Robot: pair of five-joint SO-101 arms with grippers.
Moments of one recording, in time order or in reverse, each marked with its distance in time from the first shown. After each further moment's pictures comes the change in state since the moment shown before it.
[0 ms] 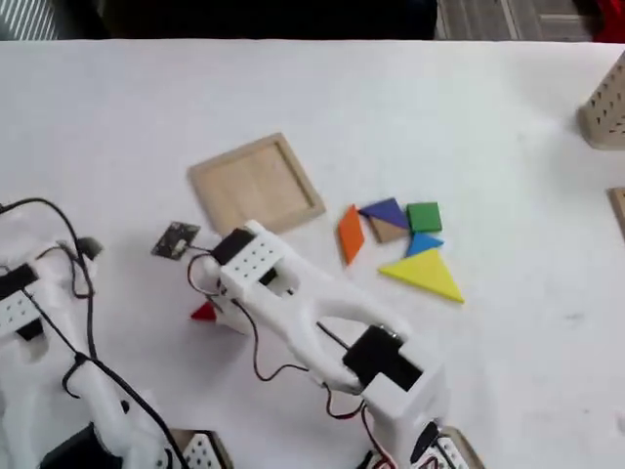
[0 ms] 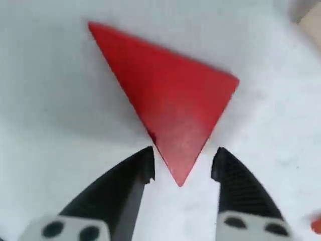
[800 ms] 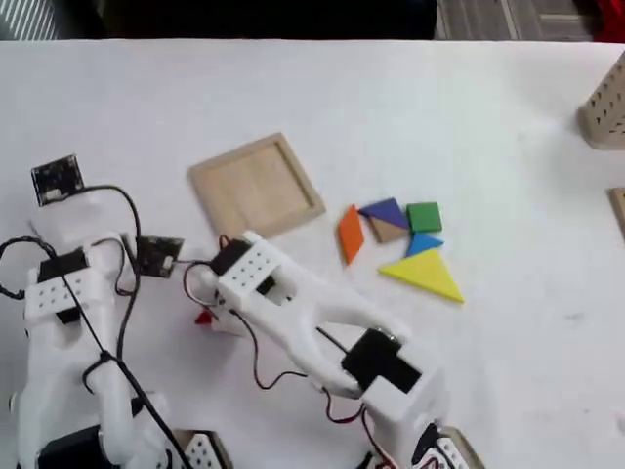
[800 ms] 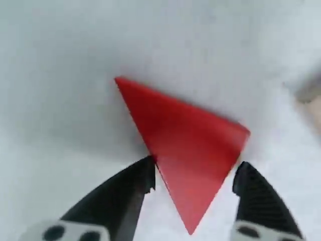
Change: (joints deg) left arm 15.6 0.0 2.3 -0.6 -7.6; right arm -2.1 0.5 2.7 -9.2 9.4
